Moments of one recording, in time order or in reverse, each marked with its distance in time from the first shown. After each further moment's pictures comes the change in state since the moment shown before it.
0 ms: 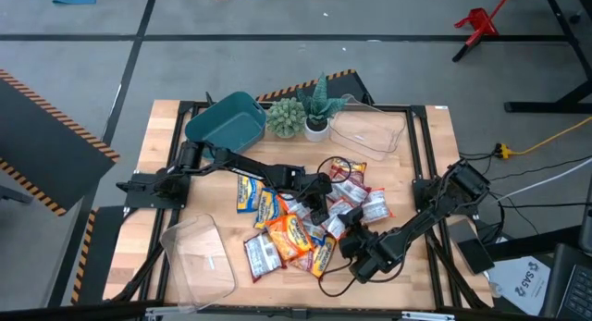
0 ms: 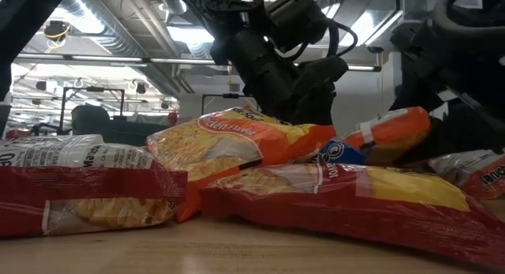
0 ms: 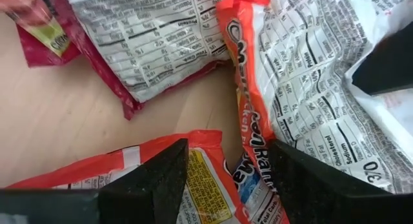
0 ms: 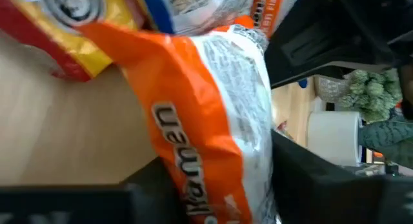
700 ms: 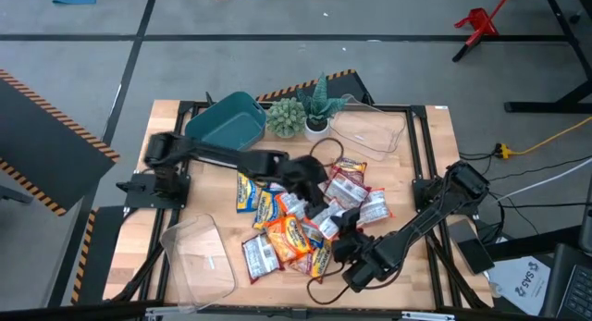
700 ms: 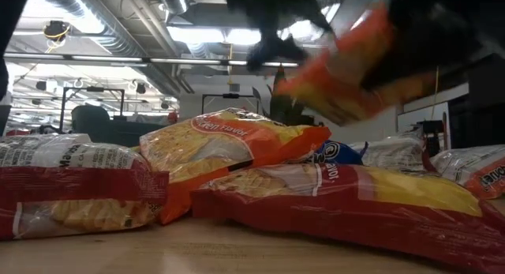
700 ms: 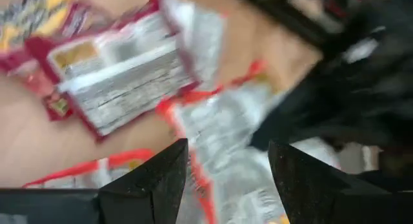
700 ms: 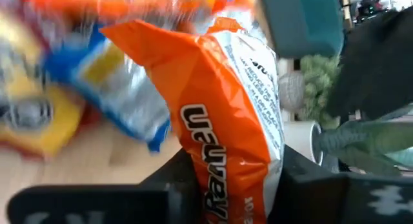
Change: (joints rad) left arm -0.018 -0.314 0.001 -0.080 0.037 -0.020; right arm 0.000 0.001 0.293 -0.242 0.062 0.052
